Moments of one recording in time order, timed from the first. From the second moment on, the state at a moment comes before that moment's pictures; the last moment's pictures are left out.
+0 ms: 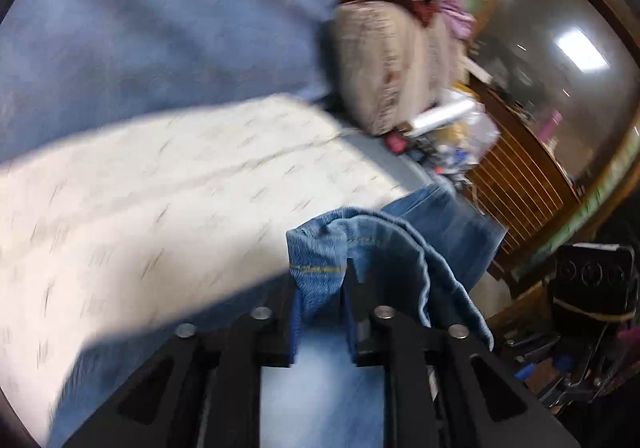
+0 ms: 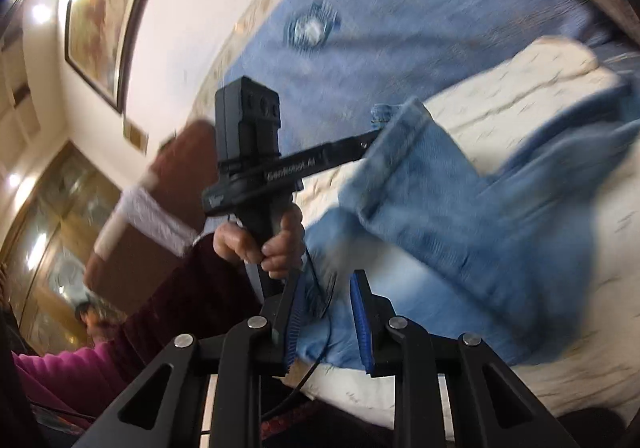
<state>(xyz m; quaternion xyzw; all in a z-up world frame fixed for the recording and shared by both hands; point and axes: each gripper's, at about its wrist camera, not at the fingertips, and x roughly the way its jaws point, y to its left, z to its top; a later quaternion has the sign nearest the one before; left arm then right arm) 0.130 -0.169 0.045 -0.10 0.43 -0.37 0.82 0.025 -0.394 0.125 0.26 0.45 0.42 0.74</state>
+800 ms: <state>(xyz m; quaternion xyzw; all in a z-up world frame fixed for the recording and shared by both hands) 0.054 -0.162 -0.008 -0.23 0.52 -0.26 0.78 0.052 -0.621 0.035 0.44 0.48 0.13 0.75</state>
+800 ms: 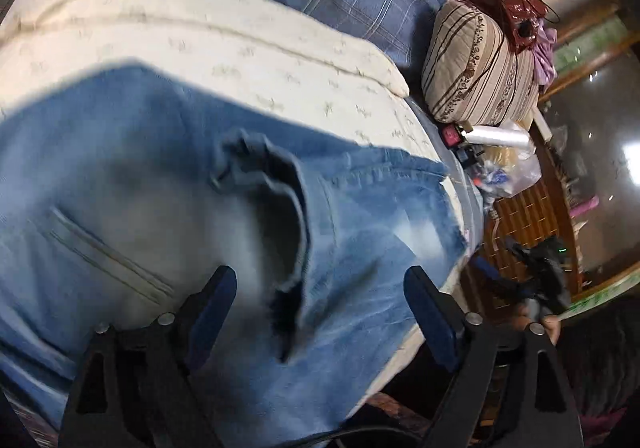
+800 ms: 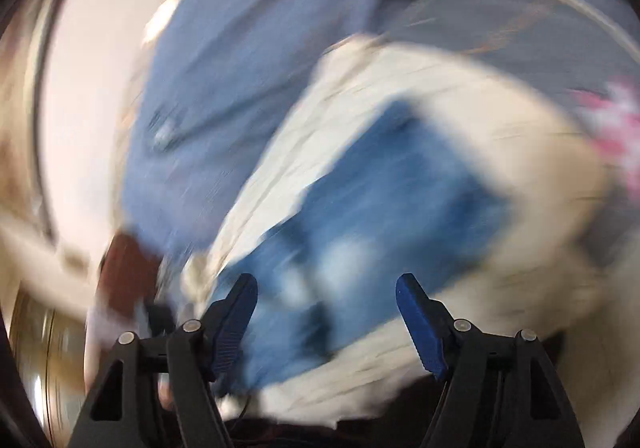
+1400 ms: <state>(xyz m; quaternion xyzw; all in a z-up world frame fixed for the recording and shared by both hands) 0.035 -0.150 -0.011 -0.23 0.57 -0.15 0.77 0.098 -0.616 0.006 0.40 0.51 0.08 0.75</state>
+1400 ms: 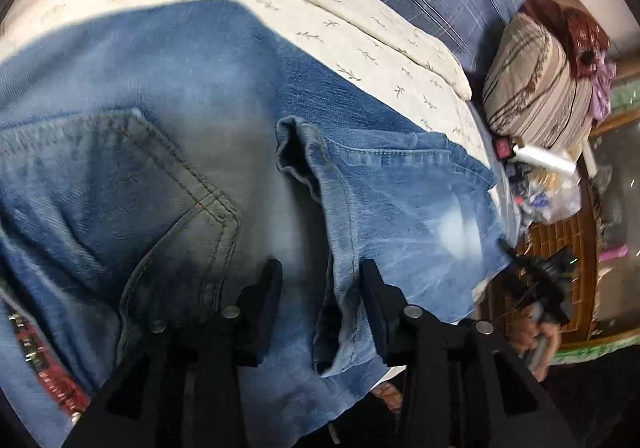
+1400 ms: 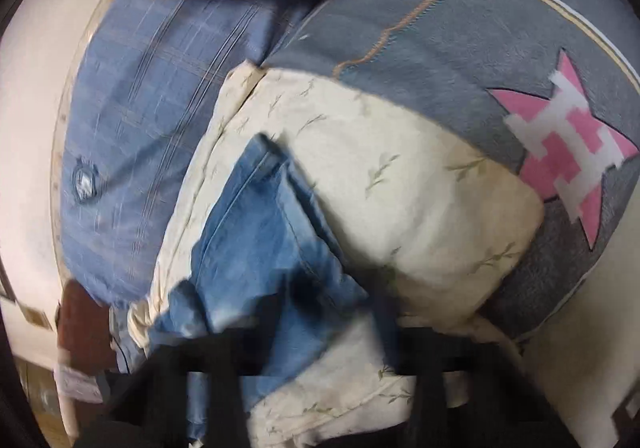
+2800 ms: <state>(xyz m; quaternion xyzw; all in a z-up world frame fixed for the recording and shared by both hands) 0.107 -0.174 0.015 -0.08 0.55 -0.10 0.82 0.025 -0.354 0.041 0.08 0.54 0.33 0.77</state>
